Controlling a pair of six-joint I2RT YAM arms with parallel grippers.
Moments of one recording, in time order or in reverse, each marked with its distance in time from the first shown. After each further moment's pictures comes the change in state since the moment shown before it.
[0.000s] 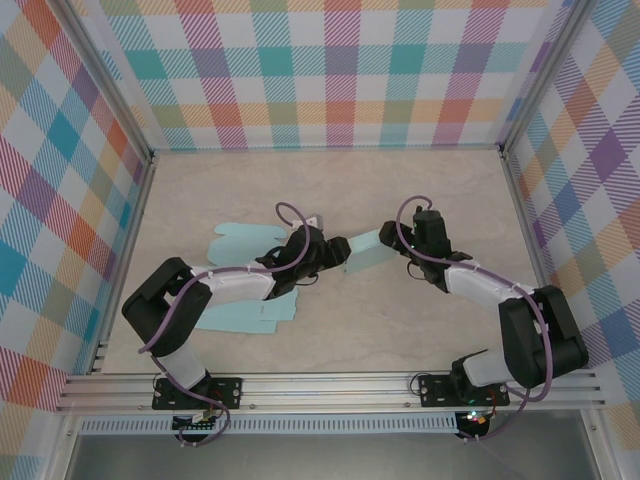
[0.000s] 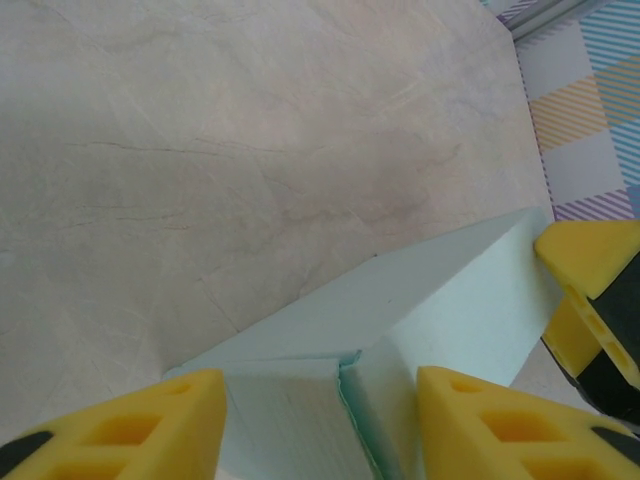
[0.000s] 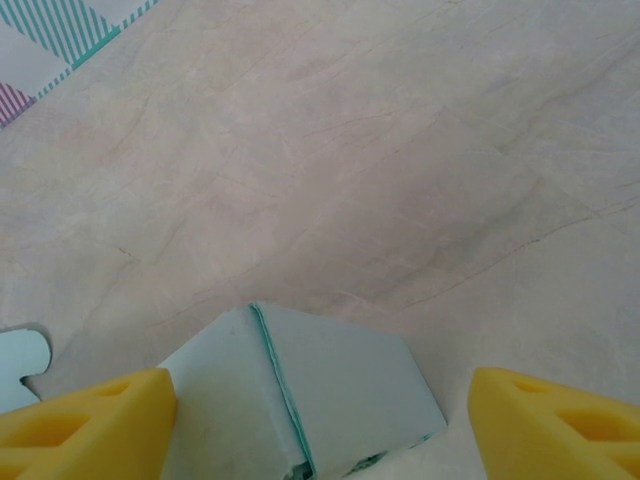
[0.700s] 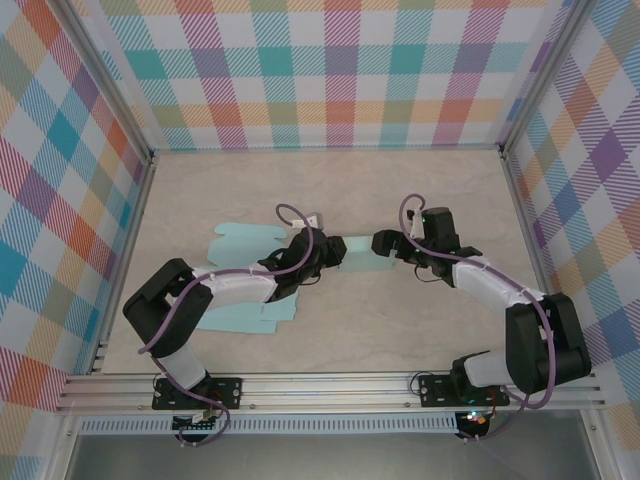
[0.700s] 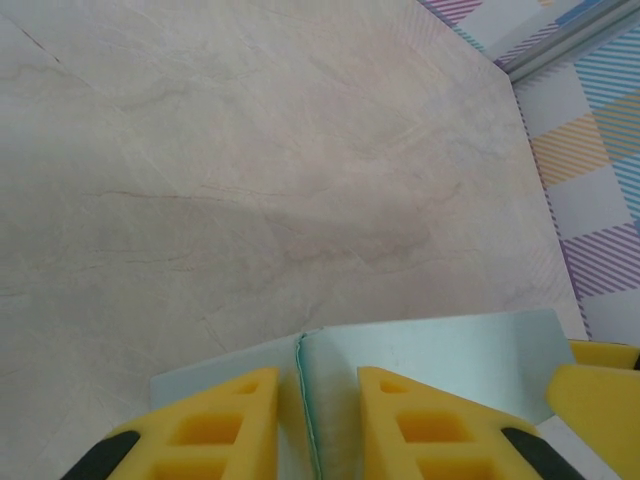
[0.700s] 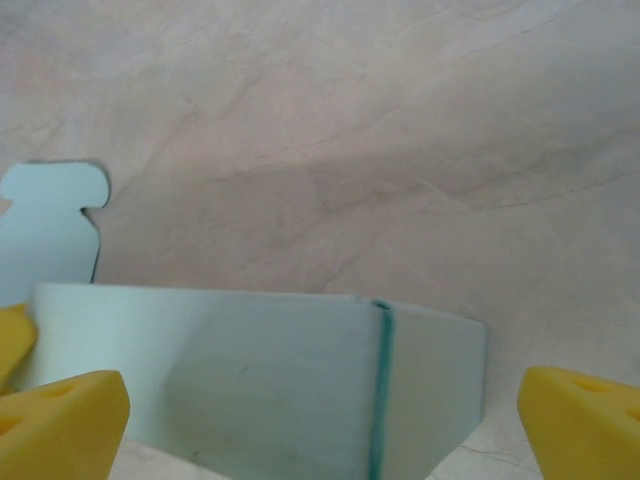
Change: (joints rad) left arm -0.035 0.002 0.010 0.016 -0.120 0.017; right arm -0.064 -0.029 0.069 -0.218 -0.328 -0.232
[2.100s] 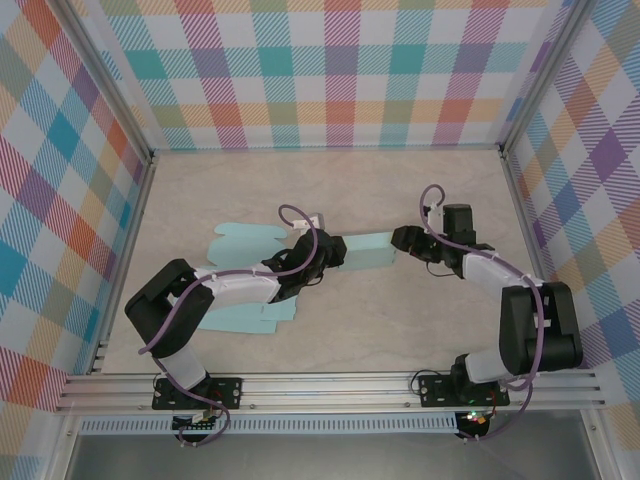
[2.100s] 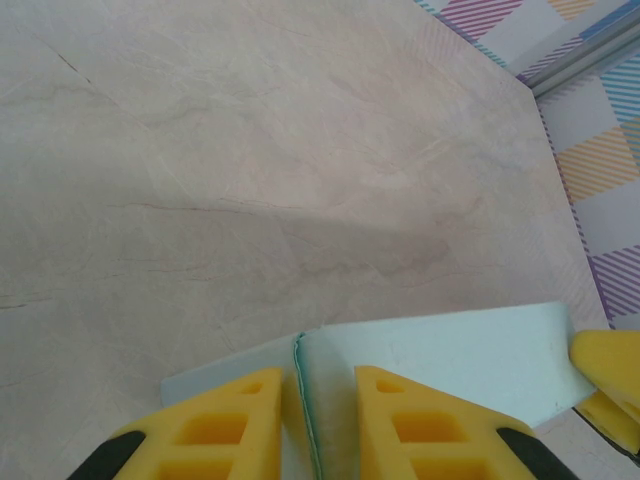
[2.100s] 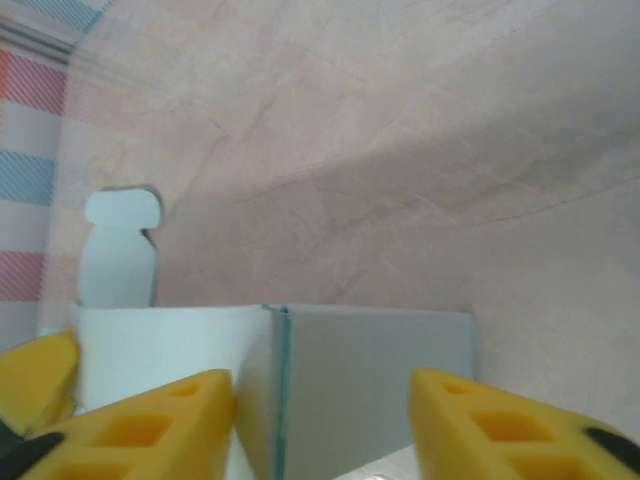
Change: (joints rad) left arm -0.019 0.006 0.023 -0.038 -0.083 0.000; right arm -0.183 0.090 -0.003 0.091 -0.268 0.050
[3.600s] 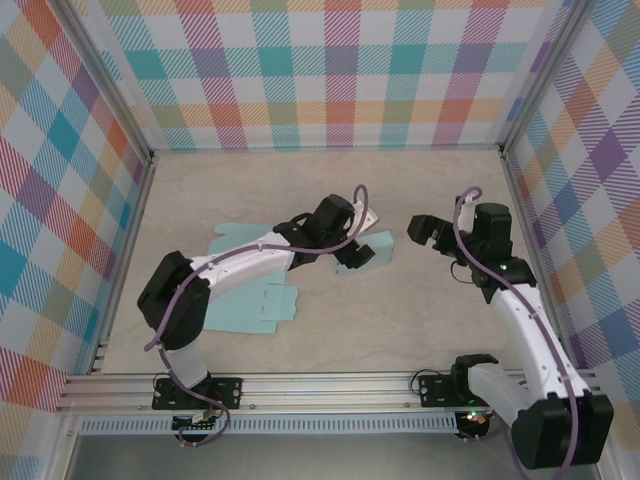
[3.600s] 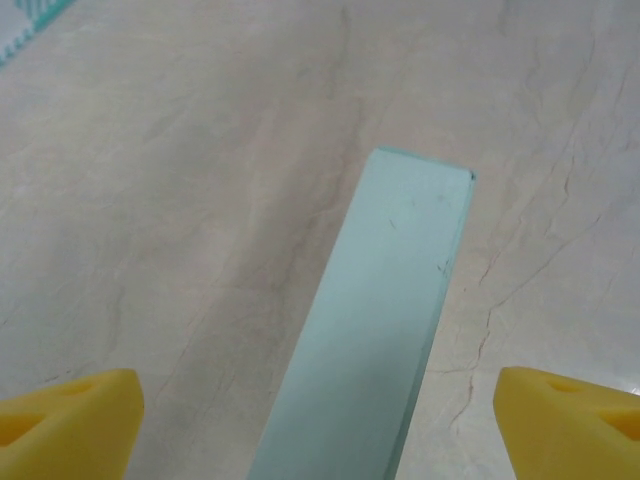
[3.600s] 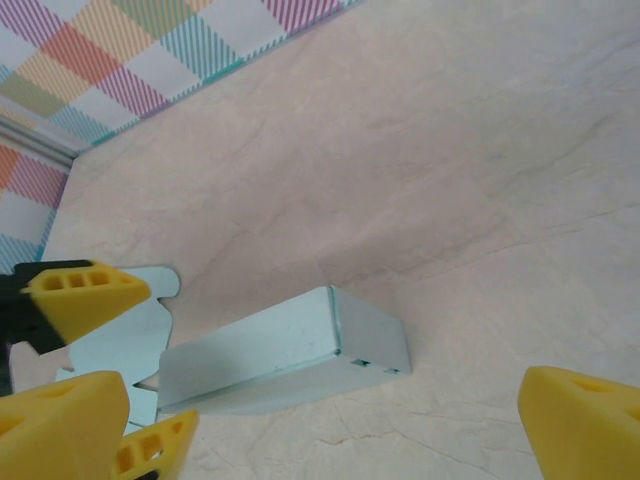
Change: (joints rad) left arm 0.003 0.096 0.465 -0.558 0.230 1.131; right arm -0.021 -0.518 0.088 -0.417 0.270 -0.056
